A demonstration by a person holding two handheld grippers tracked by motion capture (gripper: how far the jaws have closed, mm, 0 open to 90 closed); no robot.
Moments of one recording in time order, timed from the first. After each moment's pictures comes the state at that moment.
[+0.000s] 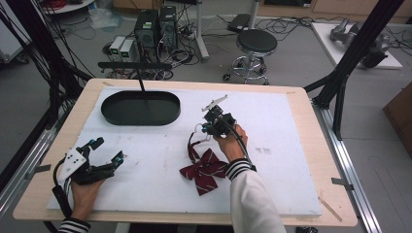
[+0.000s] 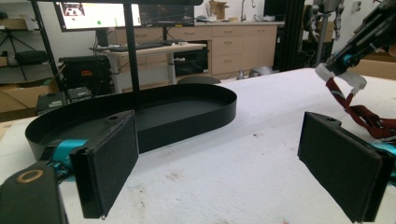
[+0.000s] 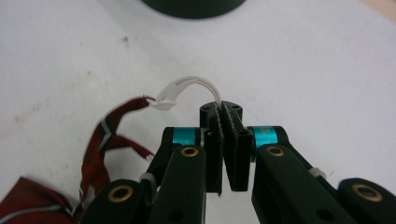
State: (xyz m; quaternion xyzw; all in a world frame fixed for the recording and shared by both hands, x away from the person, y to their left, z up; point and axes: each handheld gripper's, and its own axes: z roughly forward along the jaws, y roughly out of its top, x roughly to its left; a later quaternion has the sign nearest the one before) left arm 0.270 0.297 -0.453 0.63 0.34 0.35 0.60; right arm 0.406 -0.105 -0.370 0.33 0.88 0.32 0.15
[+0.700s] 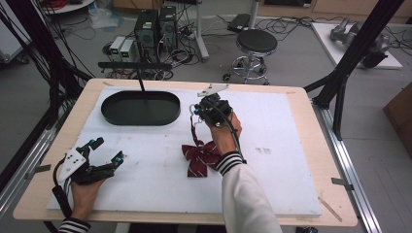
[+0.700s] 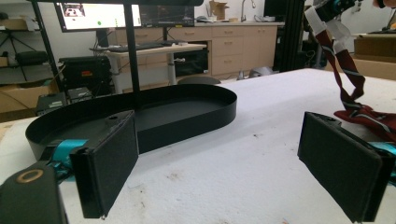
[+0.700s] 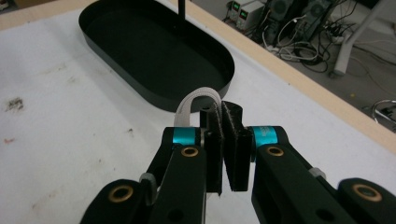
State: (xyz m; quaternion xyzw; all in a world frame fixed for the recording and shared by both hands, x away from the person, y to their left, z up) left arm 0.270 0.297 -0.454 0.63 0.34 0.35 0.61; right arm 0.401 -0.088 -0.322 0.32 0.83 0.41 0.22
